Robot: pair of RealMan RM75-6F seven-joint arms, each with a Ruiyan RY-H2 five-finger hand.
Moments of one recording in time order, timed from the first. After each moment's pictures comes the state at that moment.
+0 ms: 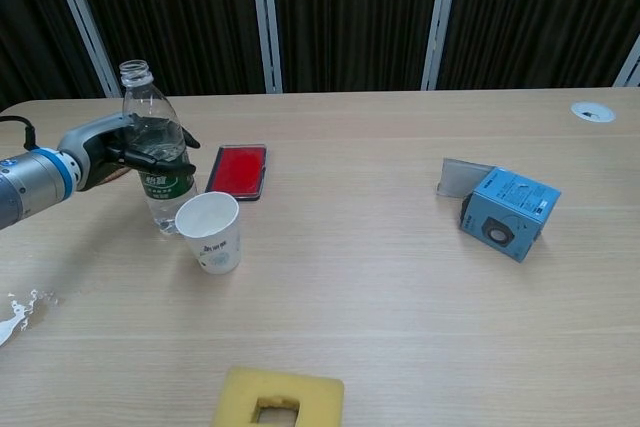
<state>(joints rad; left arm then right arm) -0.71 -1.78 -0.23 -0.83 1.34 0.75 -1.00 0.09 -1.12 0.11 -1.61 -1.39 1.43 -0.06</state>
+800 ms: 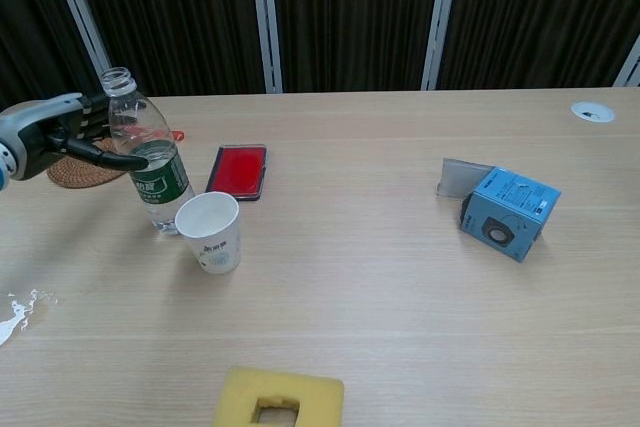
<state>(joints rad) -0.63 -1.63 -0.15 -0.94 1.42 0.89 -1.02 0.08 -1.09 0.09 -1.63 -1.43 1.45 -0.02</state>
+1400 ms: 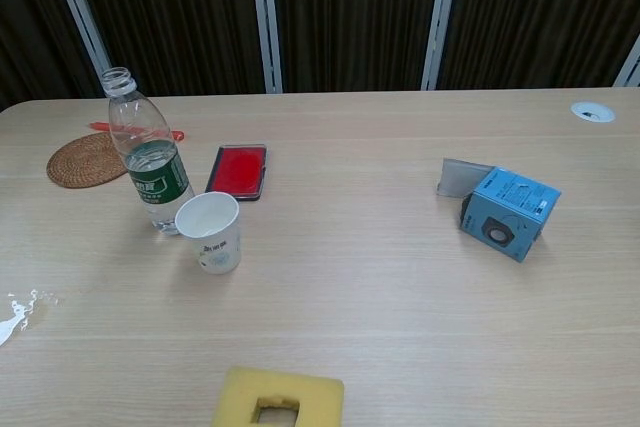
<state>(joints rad) -0.41 -1.29 -0.14 -1.32 1.45 1.34 -0.66 0.07 -1.07 0.06 -1.68 -1.52 1.49 0.02</state>
